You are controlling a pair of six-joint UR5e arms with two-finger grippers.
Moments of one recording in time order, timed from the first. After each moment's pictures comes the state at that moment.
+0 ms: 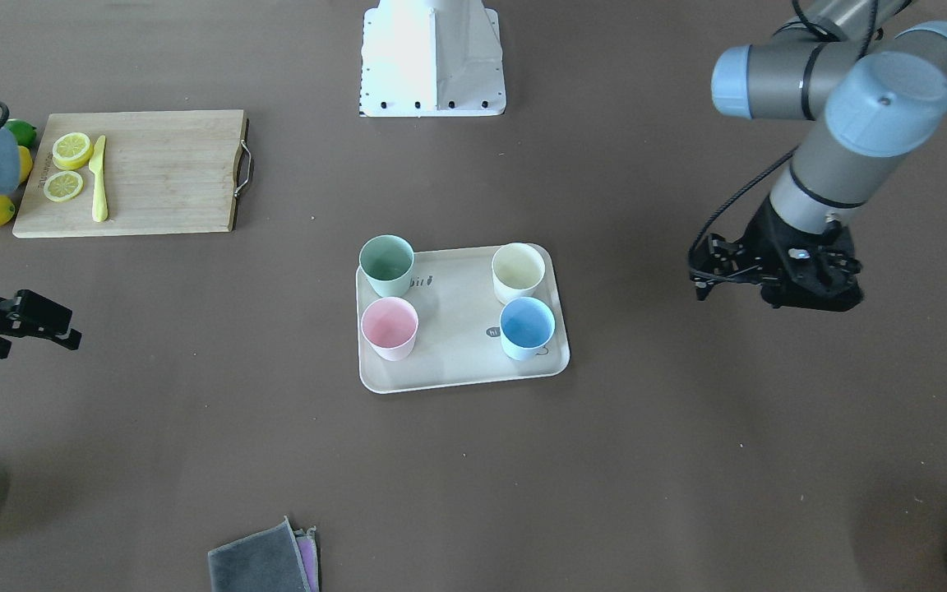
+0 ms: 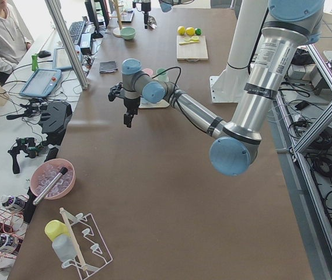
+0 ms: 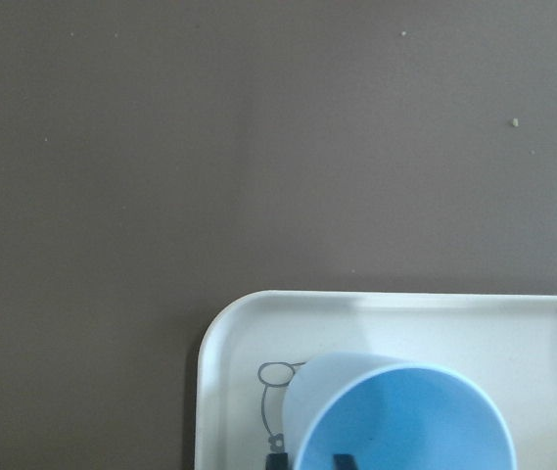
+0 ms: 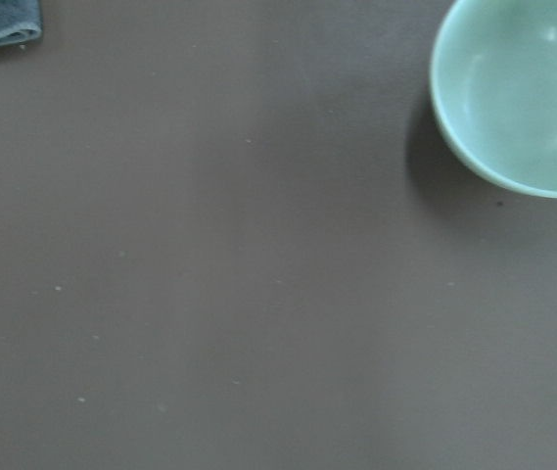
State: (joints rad) left arm -1.12 -1.83 -1.82 -1.58 -2.14 -0.41; right arm 1.24 -1.35 1.57 -1.31 2.38 0.50
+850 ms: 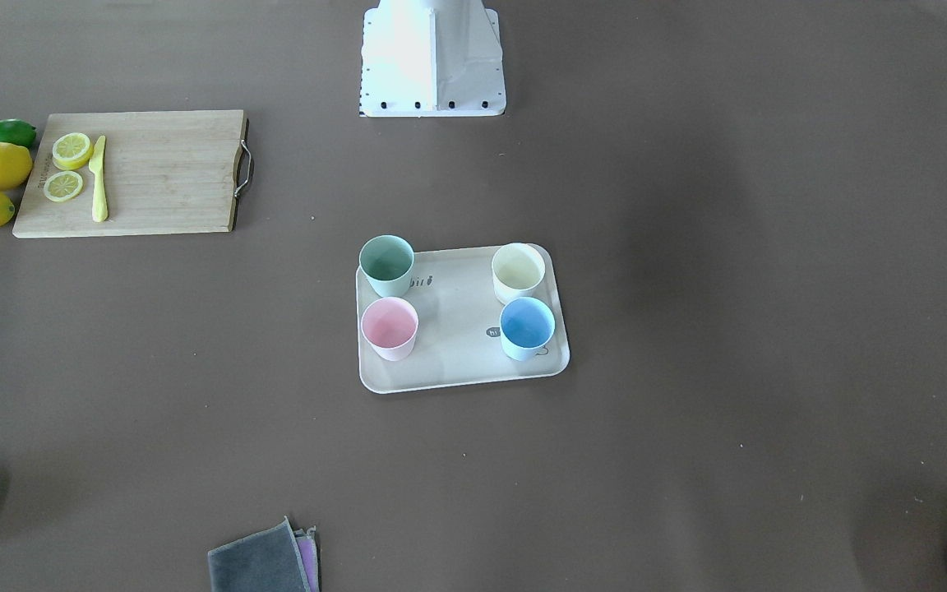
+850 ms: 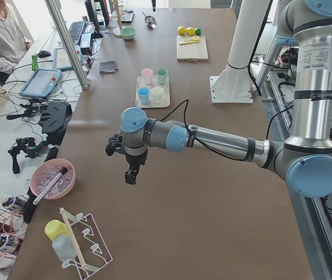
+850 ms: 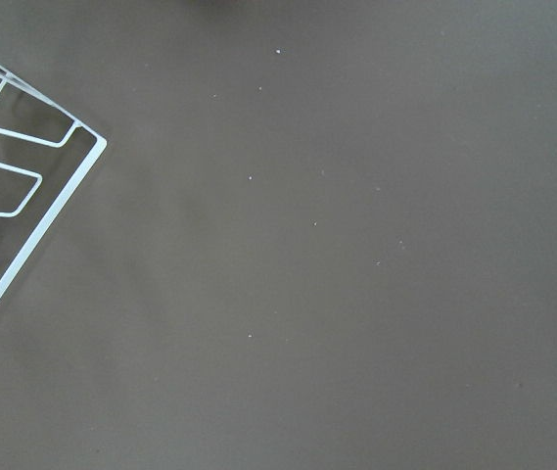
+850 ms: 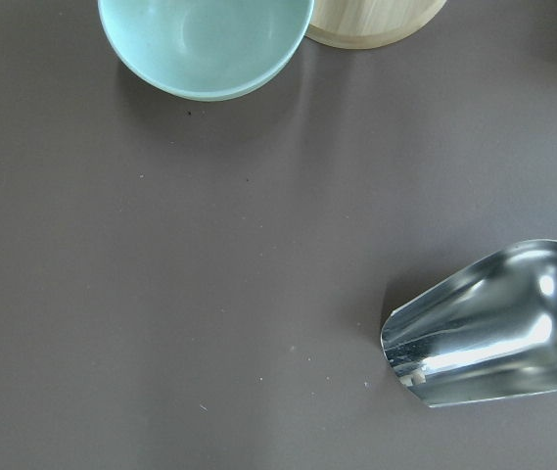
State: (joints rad) left arm -1.47 -1.54 -1.78 -1.58 -2.27 0.07; right arm 1.47 -1.46 1.56 -1.53 2.36 0.00
